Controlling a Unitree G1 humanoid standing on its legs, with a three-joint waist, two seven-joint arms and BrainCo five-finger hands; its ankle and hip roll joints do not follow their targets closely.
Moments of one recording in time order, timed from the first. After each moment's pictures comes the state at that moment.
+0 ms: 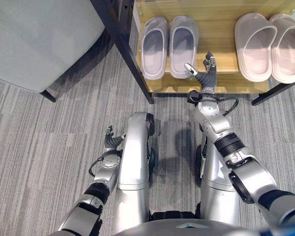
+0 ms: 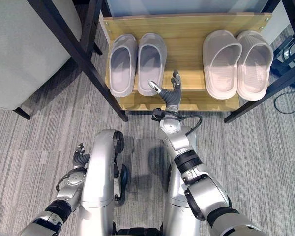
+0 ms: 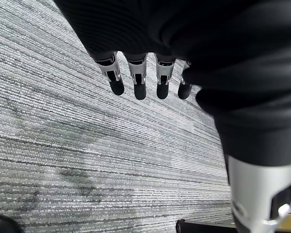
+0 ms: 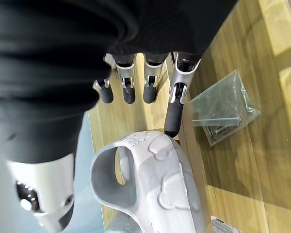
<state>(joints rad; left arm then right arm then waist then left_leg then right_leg) -0.28 0.28 -0.28 0.76 -0.48 -0.18 0.46 -0.77 -0.17 0.34 0.53 0.42 -0.15 -0.59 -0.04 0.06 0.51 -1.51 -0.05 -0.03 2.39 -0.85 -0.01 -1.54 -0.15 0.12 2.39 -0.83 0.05</state>
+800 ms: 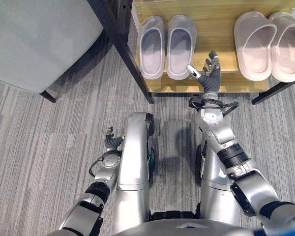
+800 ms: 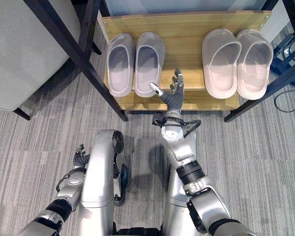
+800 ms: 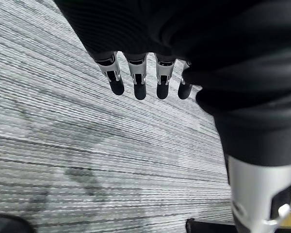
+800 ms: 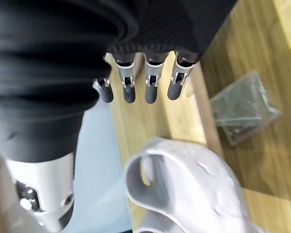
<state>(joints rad) -0.27 0.28 -0.28 0.79 -0.48 -0.16 0.44 -0.63 -0.17 0.28 0.26 0.31 -0.13 -0.60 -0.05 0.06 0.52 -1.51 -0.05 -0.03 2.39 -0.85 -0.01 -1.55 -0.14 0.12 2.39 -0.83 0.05</state>
